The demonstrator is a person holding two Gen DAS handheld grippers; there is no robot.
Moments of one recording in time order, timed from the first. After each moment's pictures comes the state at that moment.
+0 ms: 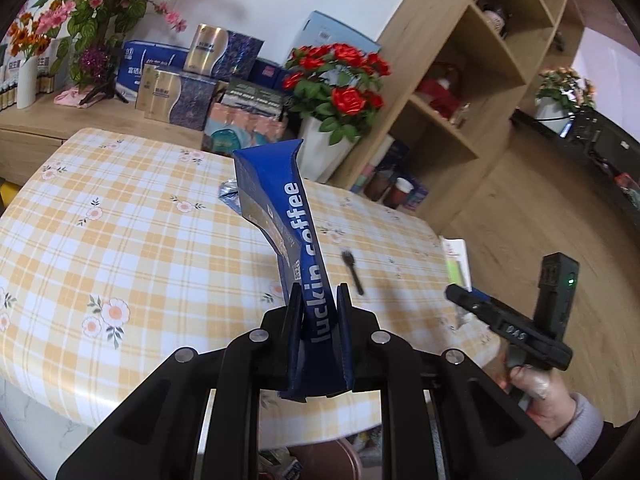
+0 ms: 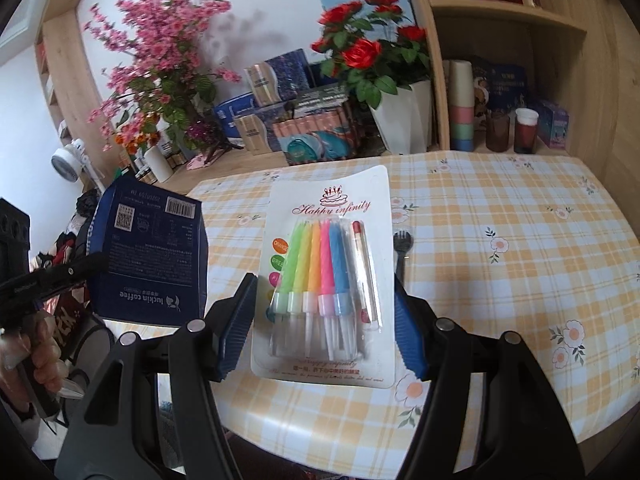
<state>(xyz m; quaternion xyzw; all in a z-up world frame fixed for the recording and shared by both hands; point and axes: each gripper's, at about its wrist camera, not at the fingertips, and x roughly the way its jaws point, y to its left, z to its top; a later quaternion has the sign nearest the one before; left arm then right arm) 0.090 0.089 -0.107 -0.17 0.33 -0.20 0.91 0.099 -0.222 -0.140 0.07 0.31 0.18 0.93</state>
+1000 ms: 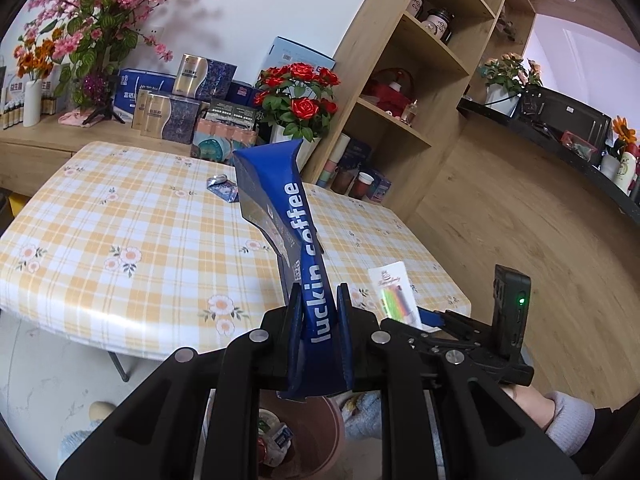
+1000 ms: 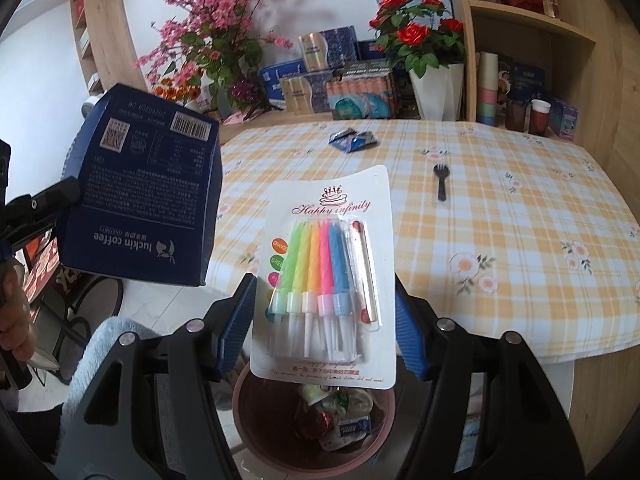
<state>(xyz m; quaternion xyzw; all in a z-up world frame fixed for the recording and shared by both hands) -0.074 0.086 -0.098 -0.15 0.28 -0.22 0.92 -0.047 -0.172 -0.181 0.02 0.34 0.22 0.92</state>
